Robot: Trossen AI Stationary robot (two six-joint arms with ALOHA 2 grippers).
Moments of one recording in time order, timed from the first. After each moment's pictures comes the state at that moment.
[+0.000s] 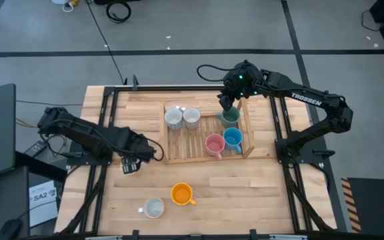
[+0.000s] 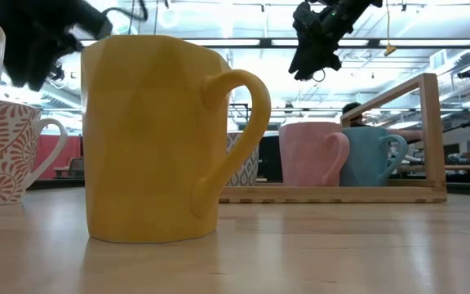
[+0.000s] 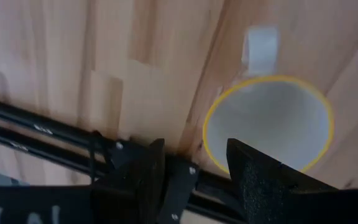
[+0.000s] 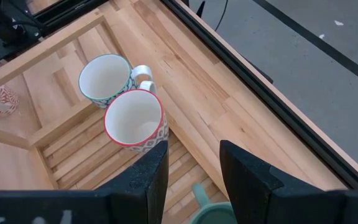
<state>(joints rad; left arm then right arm) -0.29 1.40 1.18 -1.50 -0.12 -0.55 -0.47 1.36 1.32 -0.71 -0.03 0.18</state>
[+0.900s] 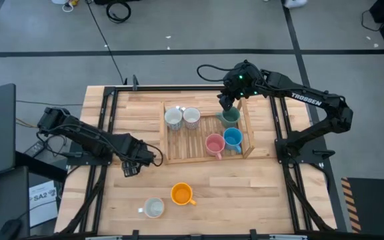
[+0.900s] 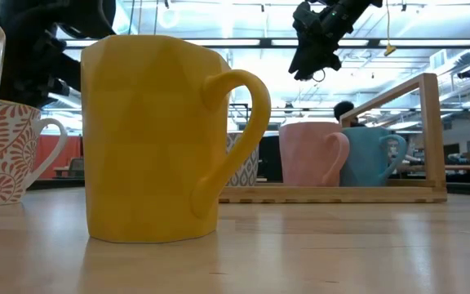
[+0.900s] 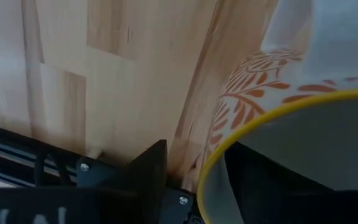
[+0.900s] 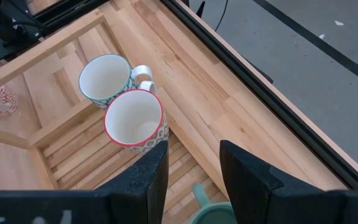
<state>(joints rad) -0.29 1.40 0.88 -1.24 -0.08 -0.56 -0.47 1.36 1.32 -0.71 -0.03 0.18</state>
